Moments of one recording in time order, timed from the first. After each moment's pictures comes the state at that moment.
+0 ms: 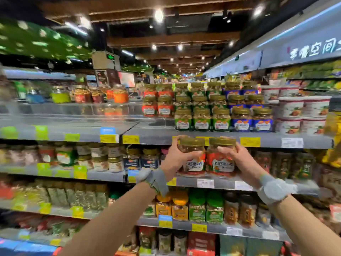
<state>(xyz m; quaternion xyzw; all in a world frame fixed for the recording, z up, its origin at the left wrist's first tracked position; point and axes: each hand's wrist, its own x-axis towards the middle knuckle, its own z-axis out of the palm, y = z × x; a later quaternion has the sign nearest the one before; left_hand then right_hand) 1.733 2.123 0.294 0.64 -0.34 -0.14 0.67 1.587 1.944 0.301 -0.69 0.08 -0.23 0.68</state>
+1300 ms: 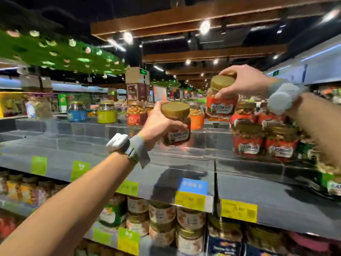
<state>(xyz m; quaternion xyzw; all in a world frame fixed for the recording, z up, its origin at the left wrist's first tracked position) 2.161 2.364 0.465 0.69 -0.32 0.06 0.65 2.077 2.116 0.577 -0.93 -0.01 -0.32 0.17</state>
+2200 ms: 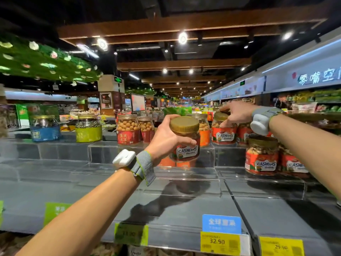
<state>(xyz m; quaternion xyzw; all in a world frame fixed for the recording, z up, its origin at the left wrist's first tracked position) 2.264 2.353 0.463 0.67 -0.42 0.00 0.62 2.191 2.087 0.554 -0.97 0.19 -0.16 -0.01</state>
